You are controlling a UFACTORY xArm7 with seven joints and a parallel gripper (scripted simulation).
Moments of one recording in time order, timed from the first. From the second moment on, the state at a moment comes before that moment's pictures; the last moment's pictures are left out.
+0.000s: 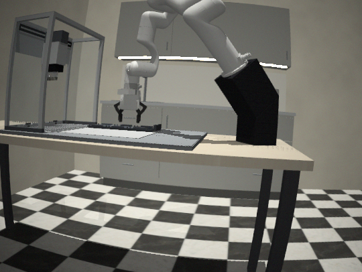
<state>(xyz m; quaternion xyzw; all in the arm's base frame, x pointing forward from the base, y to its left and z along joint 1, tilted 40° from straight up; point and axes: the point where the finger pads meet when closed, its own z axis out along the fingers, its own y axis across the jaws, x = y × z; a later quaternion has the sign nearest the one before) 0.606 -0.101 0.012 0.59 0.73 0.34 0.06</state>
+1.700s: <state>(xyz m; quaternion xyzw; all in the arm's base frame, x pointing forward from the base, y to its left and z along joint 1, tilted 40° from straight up) 0.616 -0.092 -0.004 0.59 0.73 0.34 0.06</state>
